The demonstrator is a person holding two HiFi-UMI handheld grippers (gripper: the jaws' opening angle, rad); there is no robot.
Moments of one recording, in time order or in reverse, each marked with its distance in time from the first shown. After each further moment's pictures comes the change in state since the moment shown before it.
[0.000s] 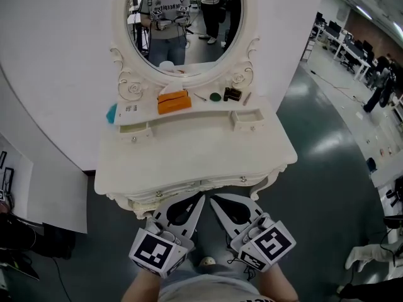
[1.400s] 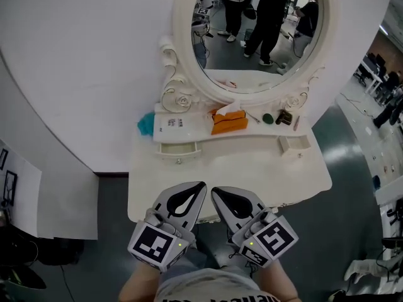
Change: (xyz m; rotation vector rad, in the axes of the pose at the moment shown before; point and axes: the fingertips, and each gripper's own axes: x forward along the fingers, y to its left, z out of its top) left arm -0.042 0.256 0.010 -0.020 -0.032 0.069; right arm 0.254 0.029 0.014 -0.014 0.034 0.059
